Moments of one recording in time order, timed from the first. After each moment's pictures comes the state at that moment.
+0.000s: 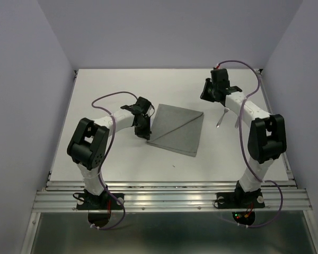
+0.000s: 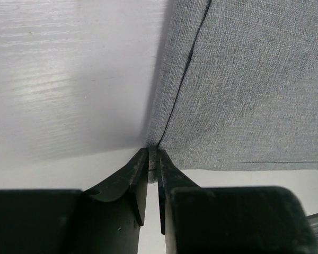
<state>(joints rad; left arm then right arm) -0.51 1.80 1.14 -0.56 0.10 -0.48 0.24 1.85 1.43 -0.34 0.07 0.45</state>
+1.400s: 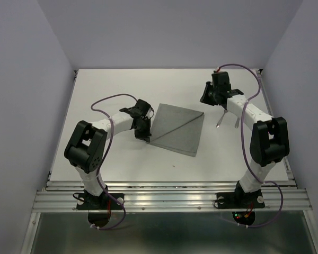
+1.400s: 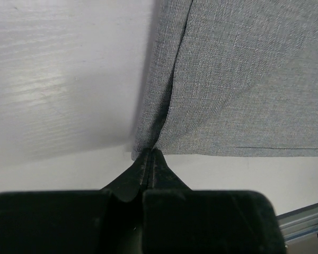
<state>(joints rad) -0.52 1.75 1.08 -0.53 0.13 -0.50 0.24 1.77 1.37 -0.33 0.03 0.47</state>
